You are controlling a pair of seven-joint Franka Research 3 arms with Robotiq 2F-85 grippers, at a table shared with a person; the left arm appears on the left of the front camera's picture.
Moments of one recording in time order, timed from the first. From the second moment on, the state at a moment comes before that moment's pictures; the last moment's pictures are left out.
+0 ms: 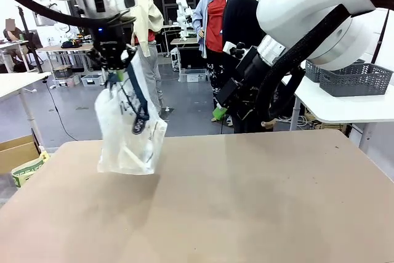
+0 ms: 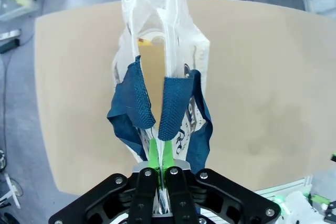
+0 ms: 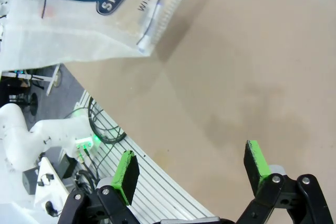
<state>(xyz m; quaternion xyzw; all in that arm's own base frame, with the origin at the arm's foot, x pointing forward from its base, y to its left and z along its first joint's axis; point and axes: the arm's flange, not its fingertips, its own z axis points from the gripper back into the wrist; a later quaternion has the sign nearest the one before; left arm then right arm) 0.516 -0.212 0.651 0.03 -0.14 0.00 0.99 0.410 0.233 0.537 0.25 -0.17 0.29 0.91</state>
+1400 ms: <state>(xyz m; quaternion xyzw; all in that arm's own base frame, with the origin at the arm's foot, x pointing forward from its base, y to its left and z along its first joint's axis) 0.485 -0.088 0.552 0.07 -0.12 0.03 0.99 0.411 0.232 0.537 0.25 -0.17 0.29 0.91</state>
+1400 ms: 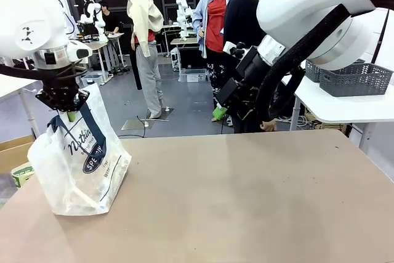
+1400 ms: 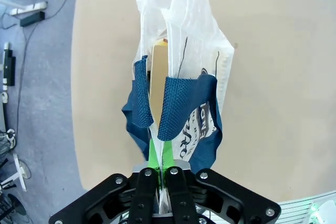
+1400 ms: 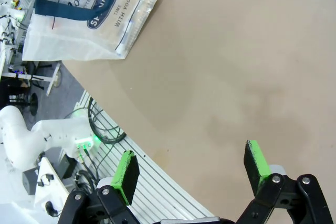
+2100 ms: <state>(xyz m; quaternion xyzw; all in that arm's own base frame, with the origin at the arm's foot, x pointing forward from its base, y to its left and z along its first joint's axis) 0.487 -0.080 0.543 0.07 -0.12 0.04 0.99 0.411 0.232 0.537 0.25 -0.17 0.29 0.91</state>
